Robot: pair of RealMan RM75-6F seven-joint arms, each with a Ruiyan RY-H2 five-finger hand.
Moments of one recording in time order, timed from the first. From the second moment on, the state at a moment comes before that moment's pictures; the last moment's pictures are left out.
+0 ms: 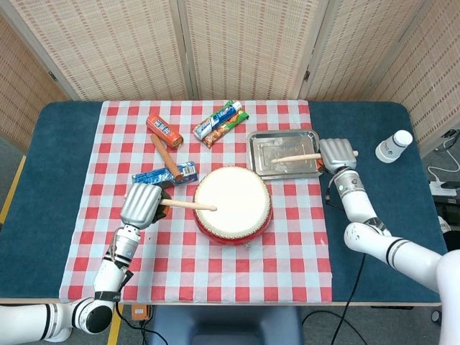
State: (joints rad) left arm -0.74 -1.47 -0.21 -1.76 1.00 1.26 0.52; right arm 0.98 -1.41 0.14 -1.11 -0.57 0.69 -0.38
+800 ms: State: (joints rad) left arm -0.70 -1.43 -0.22 -1.75 1.02 1.24 0.47; right arm 1.14 -1.81 0.20 -0.44 -0.48 0.39 -0.45
